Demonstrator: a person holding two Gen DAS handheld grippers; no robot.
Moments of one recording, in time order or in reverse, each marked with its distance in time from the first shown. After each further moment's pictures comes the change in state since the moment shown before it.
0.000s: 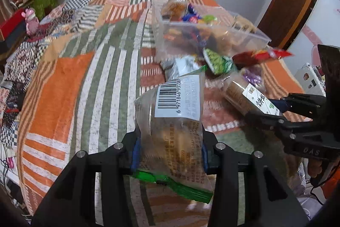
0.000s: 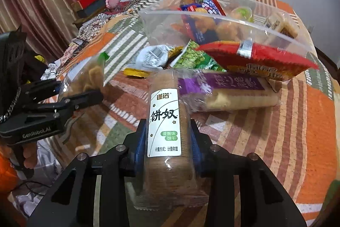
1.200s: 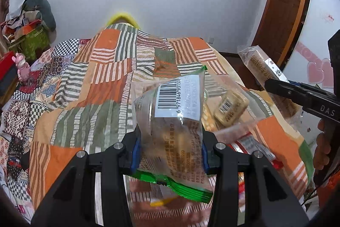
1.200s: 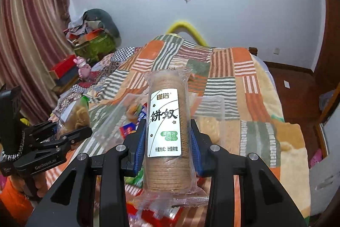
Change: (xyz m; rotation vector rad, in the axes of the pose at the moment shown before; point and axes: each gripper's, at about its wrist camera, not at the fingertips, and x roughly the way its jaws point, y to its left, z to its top) left arm 0.006 -0.033 0.145 0.082 -0.201 -0.016; right arm -0.083 -0.082 0.092 0.161 -0.349 -0.145
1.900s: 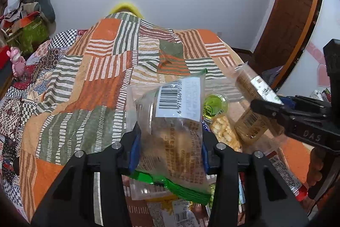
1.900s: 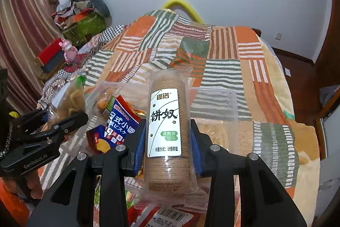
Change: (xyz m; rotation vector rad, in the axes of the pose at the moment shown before) left arm 0.077 0.012 0.019 -0.029 0.058 0.014; right arm 0.077 -0.015 0.004 -0.008 0.157 -0.028
